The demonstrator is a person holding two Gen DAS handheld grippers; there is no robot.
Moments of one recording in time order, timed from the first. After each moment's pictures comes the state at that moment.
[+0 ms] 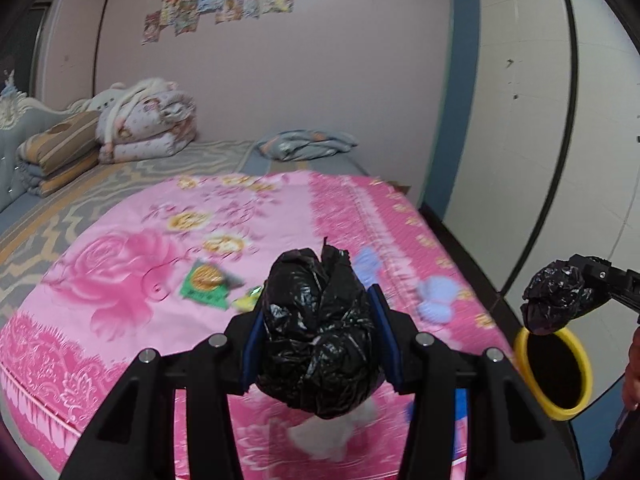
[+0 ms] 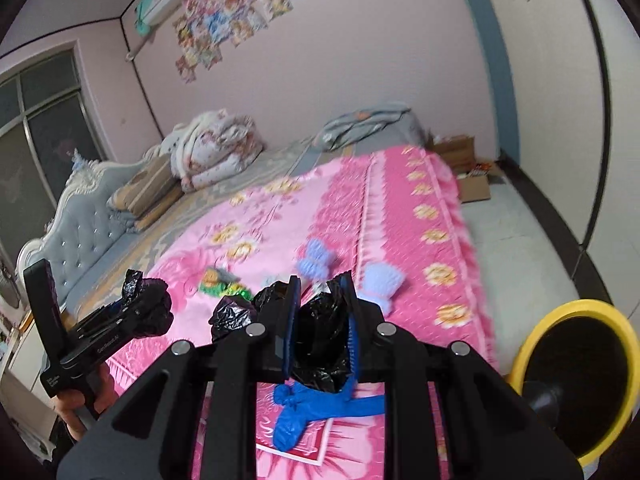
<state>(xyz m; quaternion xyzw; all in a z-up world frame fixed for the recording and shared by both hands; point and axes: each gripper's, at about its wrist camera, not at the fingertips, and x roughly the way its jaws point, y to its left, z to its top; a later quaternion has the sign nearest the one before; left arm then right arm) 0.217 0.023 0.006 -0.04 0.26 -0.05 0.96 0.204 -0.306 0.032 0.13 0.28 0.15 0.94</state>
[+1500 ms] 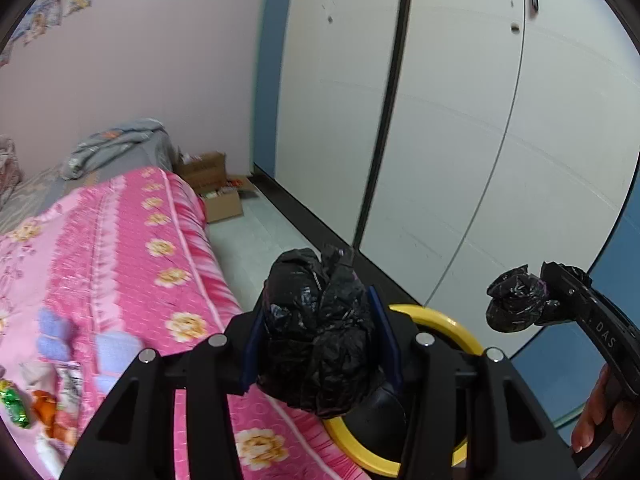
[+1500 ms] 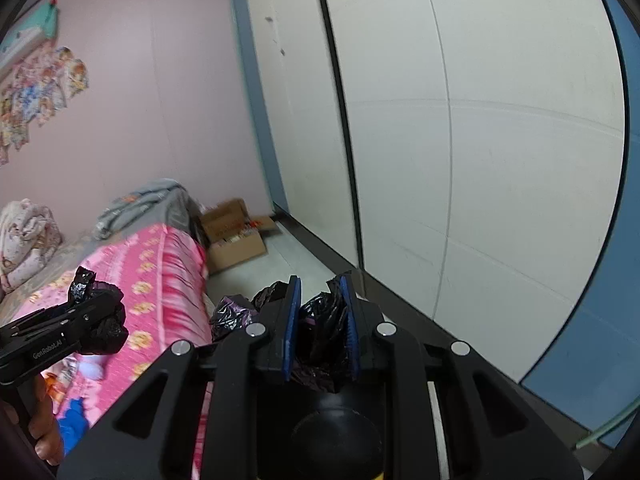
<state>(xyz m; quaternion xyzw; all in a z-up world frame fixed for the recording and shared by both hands) 0.298 -0.329 -0.024 0.05 0.31 -0.32 0.89 0.115 -0.577 -0.007 0.14 0.21 -0.26 0.93</state>
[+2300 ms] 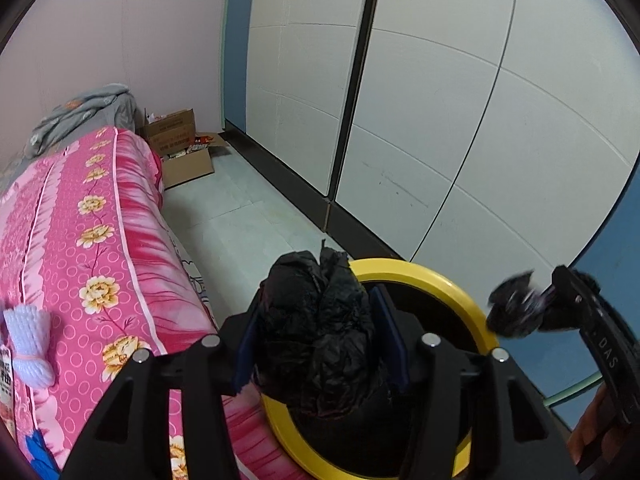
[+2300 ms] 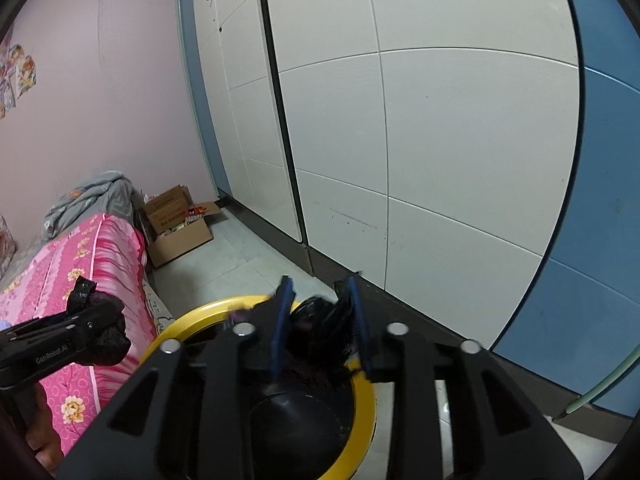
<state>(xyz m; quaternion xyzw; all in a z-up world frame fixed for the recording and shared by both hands) 0.308 -0.396 -0.096 0.07 0.38 -0.35 0.86 0.104 -0.605 -0.080 0.15 0.23 -0.35 0.90</state>
